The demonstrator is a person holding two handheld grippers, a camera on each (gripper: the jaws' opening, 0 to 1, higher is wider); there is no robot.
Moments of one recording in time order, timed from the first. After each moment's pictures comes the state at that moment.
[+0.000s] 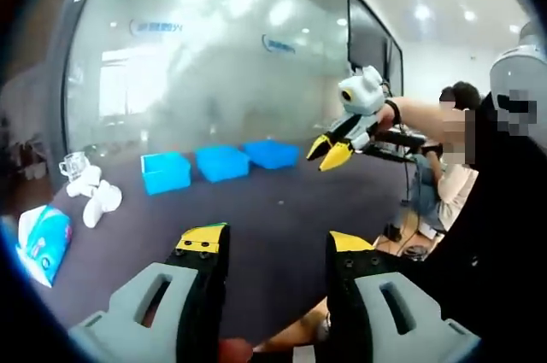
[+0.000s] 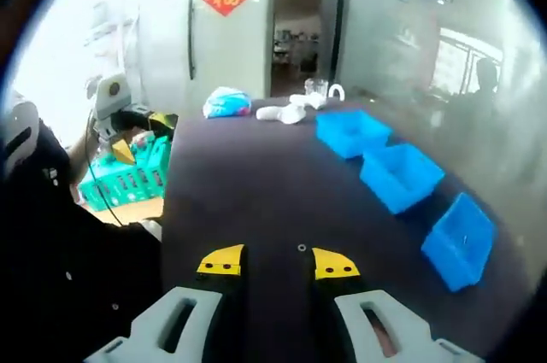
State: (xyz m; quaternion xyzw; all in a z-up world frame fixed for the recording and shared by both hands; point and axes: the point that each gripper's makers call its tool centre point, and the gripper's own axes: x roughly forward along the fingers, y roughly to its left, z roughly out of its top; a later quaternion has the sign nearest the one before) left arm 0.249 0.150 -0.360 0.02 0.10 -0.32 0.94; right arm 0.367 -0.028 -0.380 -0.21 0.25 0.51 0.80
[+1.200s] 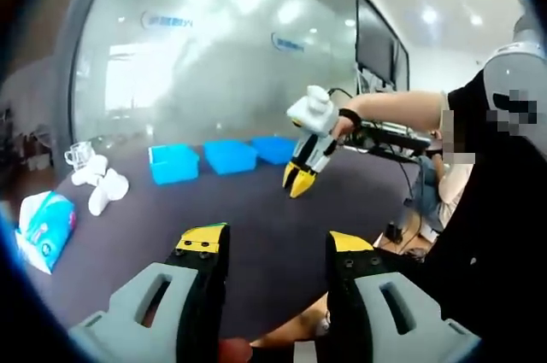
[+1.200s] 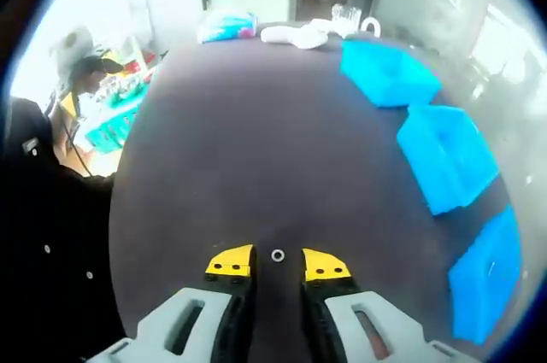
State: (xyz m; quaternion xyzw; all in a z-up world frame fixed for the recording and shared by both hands) left arm 0.248 0.161 -0.371 0.01 0.10 -0.30 0.95; right arm 0.403 0.001 -0.463 -0.32 0.37 0.52 0.70
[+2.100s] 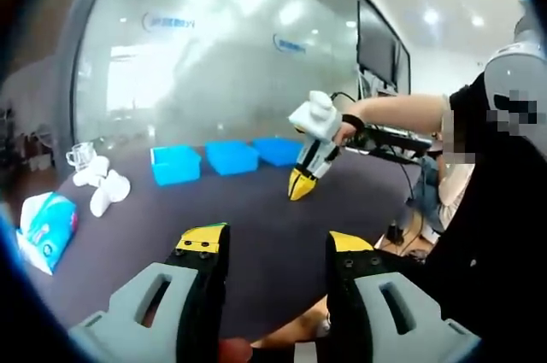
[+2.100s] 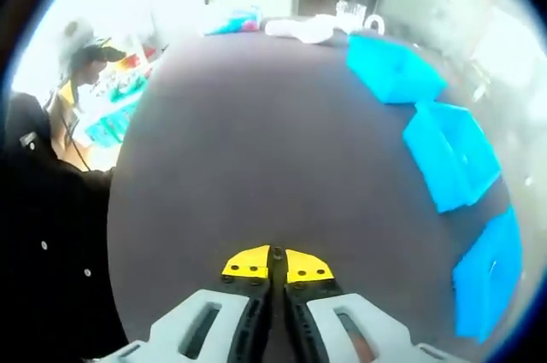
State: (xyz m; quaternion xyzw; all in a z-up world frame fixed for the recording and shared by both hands) left arm 0.248 0.163 -0.368 0.01 0.10 -0.30 0.95; right arm 0.395 0.001 -0.467 -0.33 0.37 0.52 0.69
